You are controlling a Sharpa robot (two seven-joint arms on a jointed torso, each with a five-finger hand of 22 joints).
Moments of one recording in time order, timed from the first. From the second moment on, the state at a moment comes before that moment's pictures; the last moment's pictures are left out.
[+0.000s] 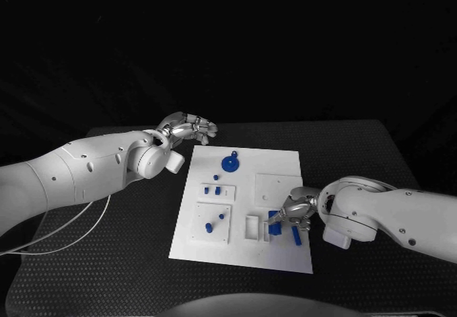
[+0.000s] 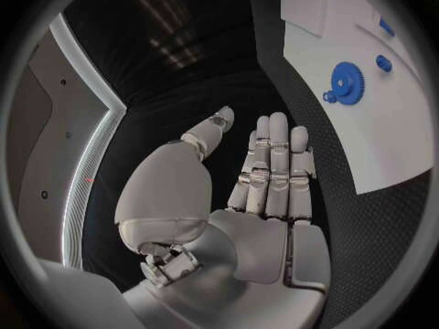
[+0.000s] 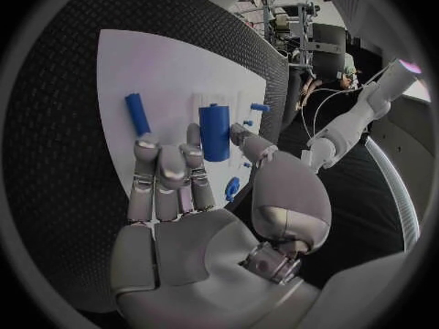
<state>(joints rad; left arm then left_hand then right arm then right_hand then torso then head) 1.25 -0.71 -0.14 1.16 -0.22 -0.15 0.27 1.08 -0.15 0.52 -0.19 0.06 0.87 0.17 0.25 0.56 1.25 0.09 0.07 0.30 1.04 0.00 0.76 0.57 0.02 0.79 -0.09 0.66 1.31 1.24 -0.81 -0.25 1.66 -0.85 -0.04 -0.58 0.79 -0.22 0.75 -0.09 0.07 1.04 0.09 0.30 0.60 1.10 -0.02 1.23 1.00 1.28 -0.12 1.28 1.09 0.24 1.07 -0.04 1.05 1.30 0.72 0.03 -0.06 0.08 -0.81</state>
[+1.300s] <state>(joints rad) 1.26 -0.71 -0.14 1.16 -0.22 -0.14 0.26 1.08 -0.15 0.52 -0.18 0.06 0.87 0.17 0.25 0.56 1.25 0.09 0.07 0.30 1.04 0.00 0.76 0.58 0.02 0.79 -0.09 0.66 1.31 1.21 -0.67 -0.25 1.57 -0.80 -0.04 -0.59 0.77 -0.21 0.75 -0.09 0.06 1.04 0.08 0.30 0.59 1.10 -0.02 1.22 1.00 1.28 -0.12 1.28 1.09 0.24 1.07 -0.03 1.05 1.30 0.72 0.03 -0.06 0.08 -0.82</state>
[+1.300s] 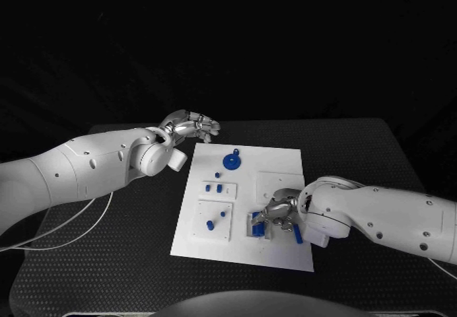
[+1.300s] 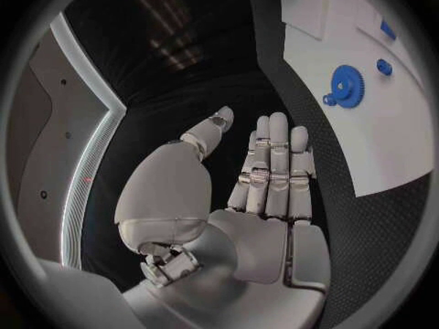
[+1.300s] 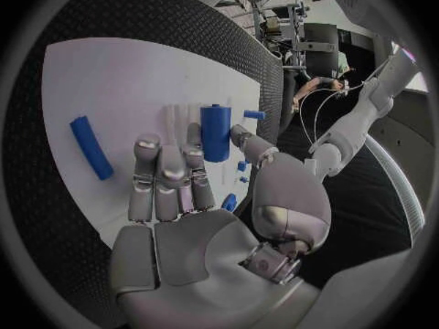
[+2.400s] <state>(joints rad) 1.26 -0.71 -0.14 1.16 -0.22 -0.14 0.26 1.08 -0.15 0.52 -0.18 0.06 0.87 0.17 0.25 0.56 1.25 0.09 0.07 0.30 1.04 0.00 0.76 0.58 0.02 0.79 -0.09 0.66 1.31 1.20 -0.66 -0.24 1.56 -0.82 -0.03 -0.57 0.71 -0.27 0.73 -0.07 0.05 1.04 0.09 0.28 0.60 1.09 -0.02 1.21 1.01 1.27 -0.12 1.28 1.08 0.25 1.06 -0.03 1.05 1.30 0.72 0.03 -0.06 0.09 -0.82</state>
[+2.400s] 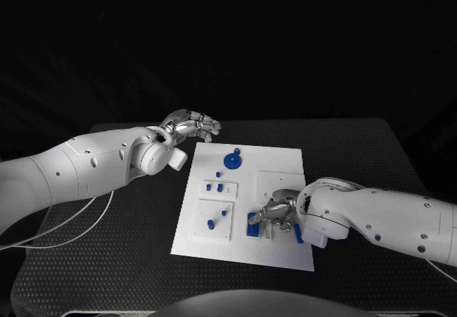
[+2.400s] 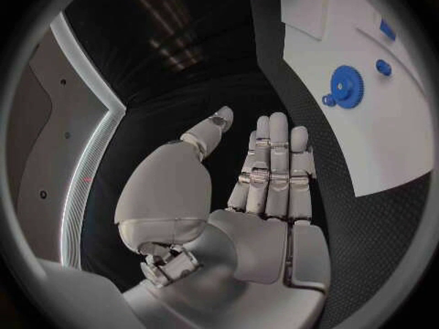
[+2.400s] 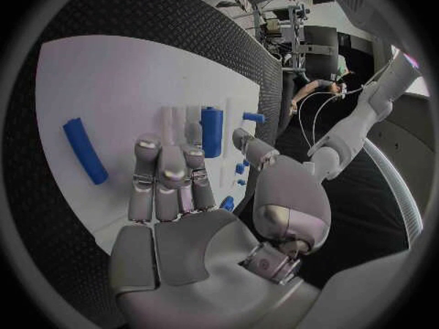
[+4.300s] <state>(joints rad) 1.26 -0.70 -0.14 1.15 -0.22 -0.14 0.26 1.08 -0.15 0.52 -0.18 0.06 0.87 0.17 0.26 0.57 1.25 0.09 0.07 0.30 1.04 0.01 0.75 0.58 0.02 0.79 -0.09 0.65 1.31 1.25 -0.89 -0.25 1.65 -1.05 0.05 -0.59 0.83 -0.23 0.71 -0.14 0.05 1.03 0.09 0.29 0.66 1.09 -0.02 1.20 1.02 1.26 -0.12 1.28 1.06 0.26 1.04 -0.02 1.05 1.28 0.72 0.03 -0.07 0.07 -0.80</state>
